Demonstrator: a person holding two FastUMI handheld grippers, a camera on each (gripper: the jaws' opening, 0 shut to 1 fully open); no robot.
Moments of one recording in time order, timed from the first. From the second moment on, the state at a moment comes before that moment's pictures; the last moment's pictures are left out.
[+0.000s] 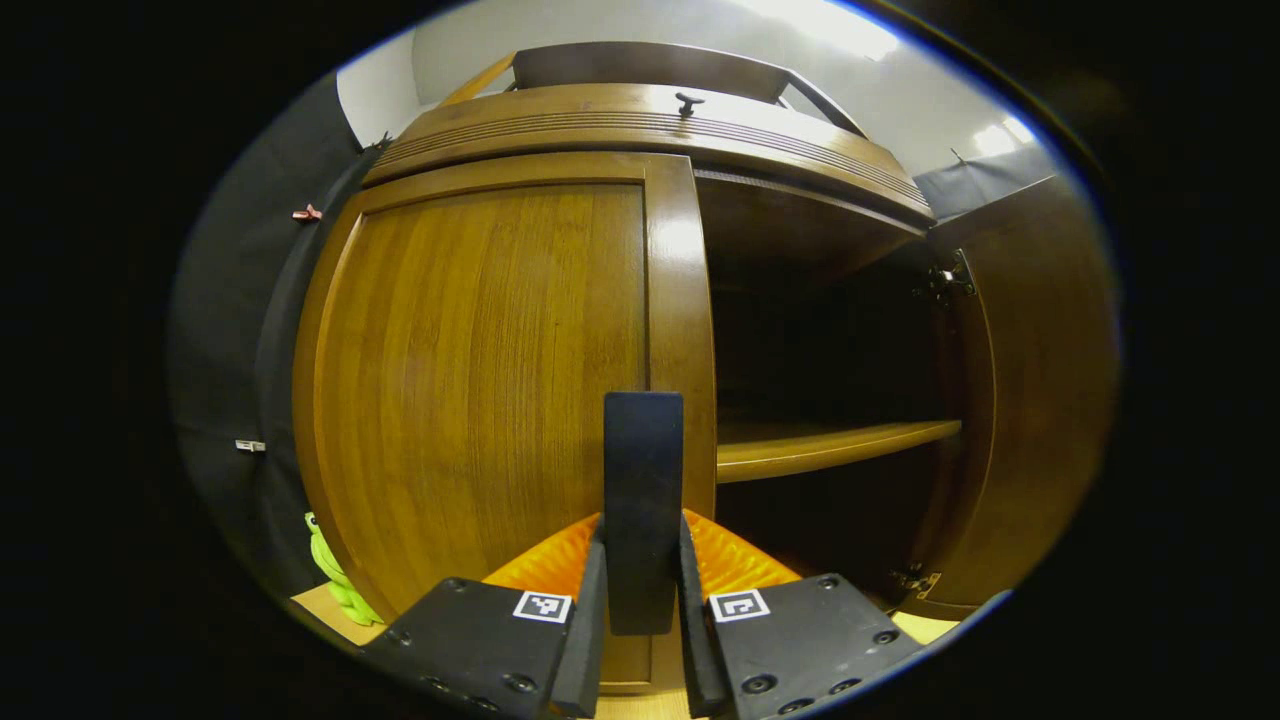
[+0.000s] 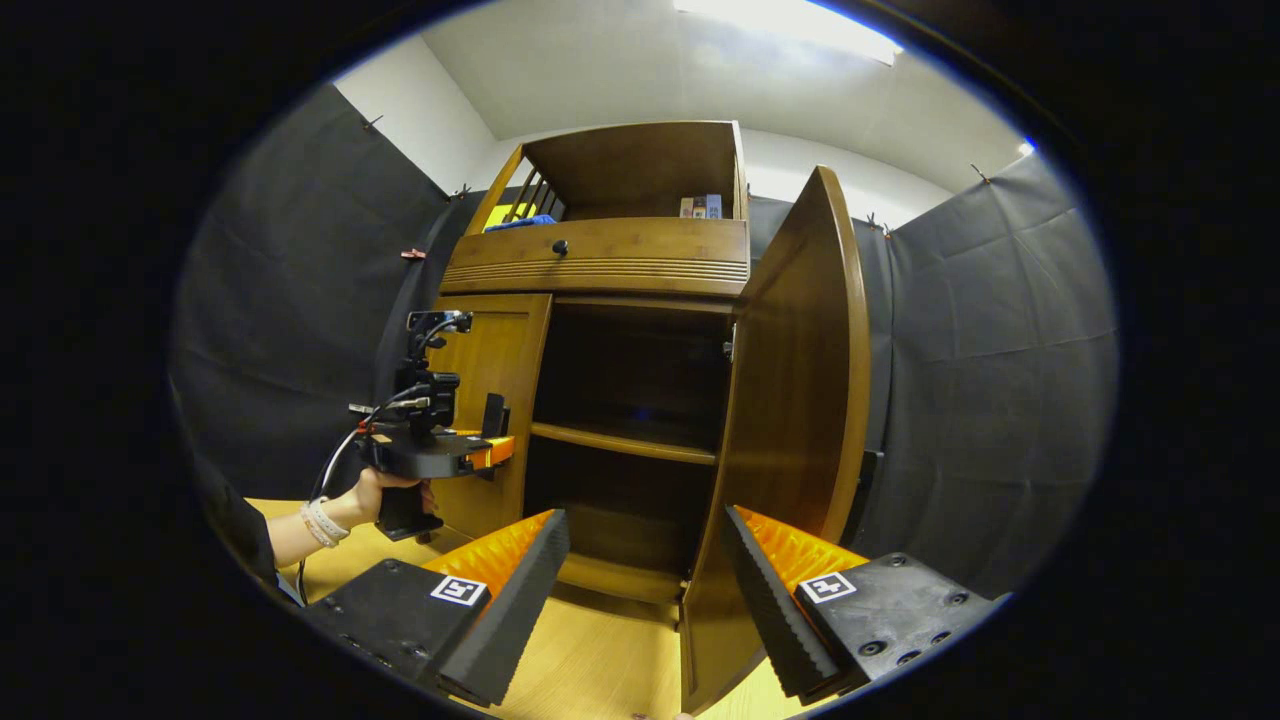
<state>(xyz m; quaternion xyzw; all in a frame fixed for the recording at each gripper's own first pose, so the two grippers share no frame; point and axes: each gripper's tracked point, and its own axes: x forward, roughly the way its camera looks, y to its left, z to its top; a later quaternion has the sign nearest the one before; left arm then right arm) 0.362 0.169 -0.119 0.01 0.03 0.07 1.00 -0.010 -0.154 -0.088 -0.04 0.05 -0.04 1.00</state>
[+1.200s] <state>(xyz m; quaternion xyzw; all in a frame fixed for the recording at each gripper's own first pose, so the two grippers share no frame) 0.228 0.182 -0.104 -0.02 0.05 0.05 1.00 -0.044 -0.099 -0.064 -0.05 0.04 0.00 1.00</state>
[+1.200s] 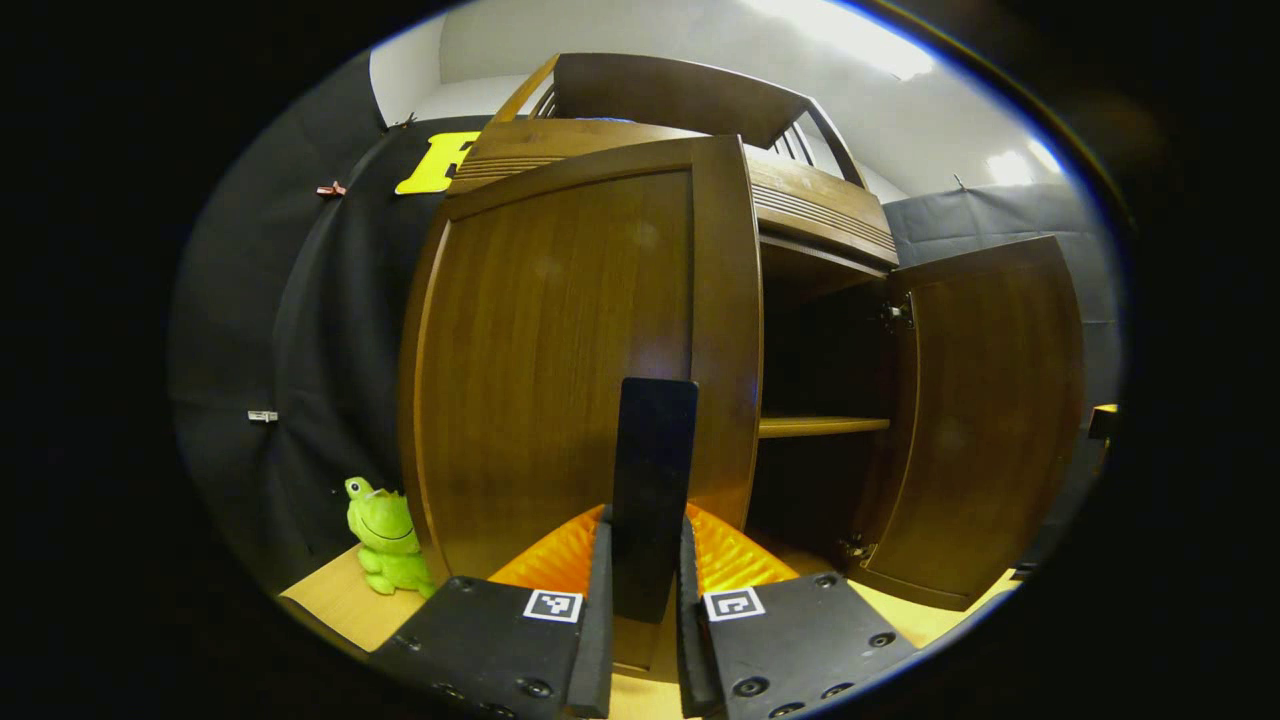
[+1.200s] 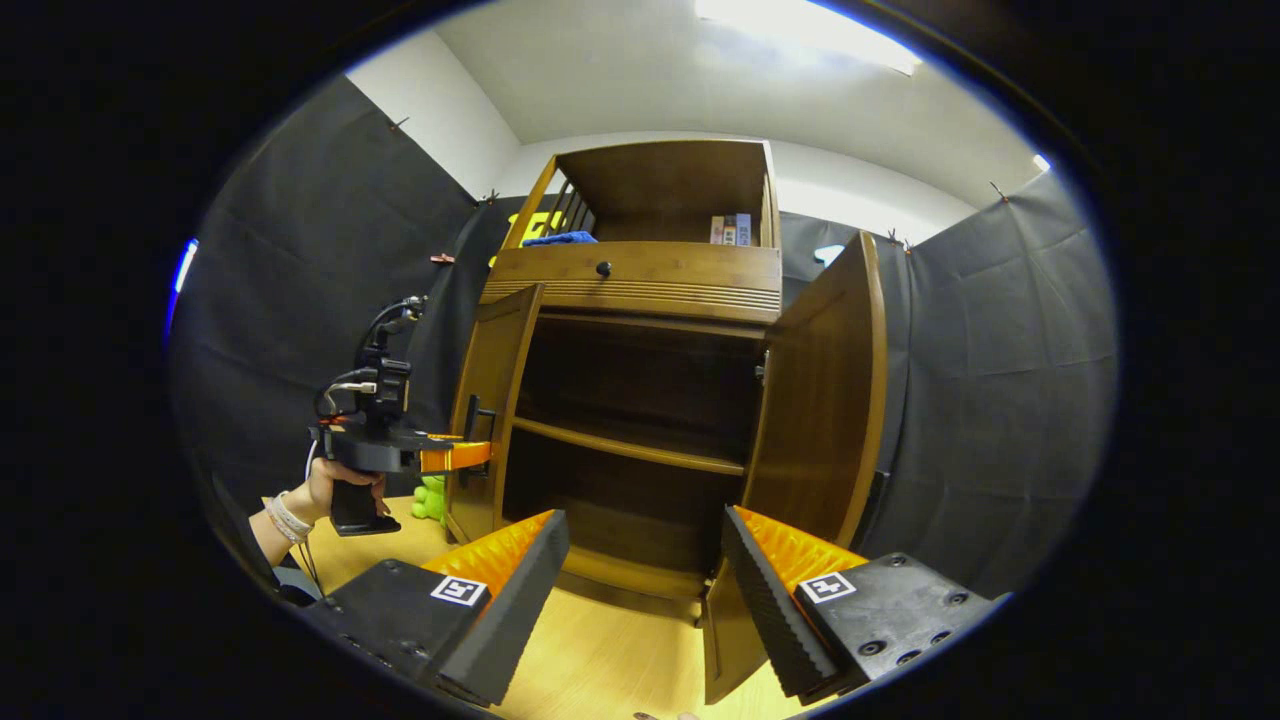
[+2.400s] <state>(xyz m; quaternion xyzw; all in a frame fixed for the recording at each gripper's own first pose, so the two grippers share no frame) 0.124 0.259 -0.090 -0.01 0.06 0.11 0.99 -0.021 -0.049 -0.078 0.01 0.05 0.06 1.00</state>
